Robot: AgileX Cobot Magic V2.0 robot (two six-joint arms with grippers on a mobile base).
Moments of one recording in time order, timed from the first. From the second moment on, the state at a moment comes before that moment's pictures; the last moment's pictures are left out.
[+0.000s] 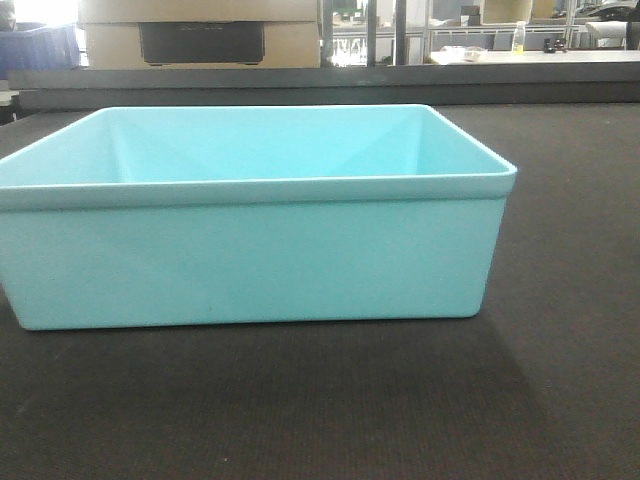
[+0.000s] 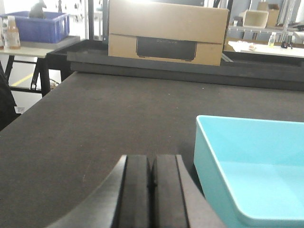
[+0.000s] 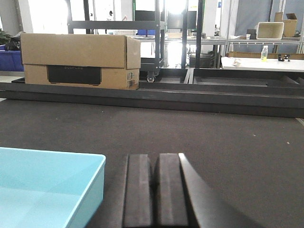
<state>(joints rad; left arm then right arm) 0.03 0.05 -0.25 0.02 0.30 -0.07 0.09 0.36 -0.47 -0.16 0.17 0.19</state>
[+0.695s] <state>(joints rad) 0.03 0.01 0.00 0.02 0.03 -0.05 0.09 0.36 -0.47 -0.16 0.17 0.19</state>
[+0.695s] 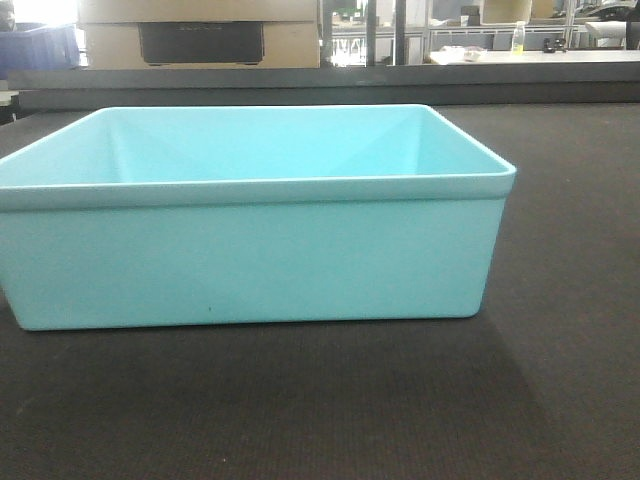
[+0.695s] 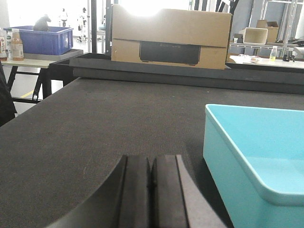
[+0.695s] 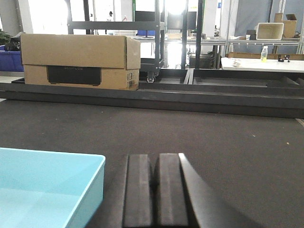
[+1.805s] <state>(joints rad) 0.03 0.01 0.00 0.02 0.03 -0.05 -0.13 0.16 -0.17 0.14 0.10 -0.15</state>
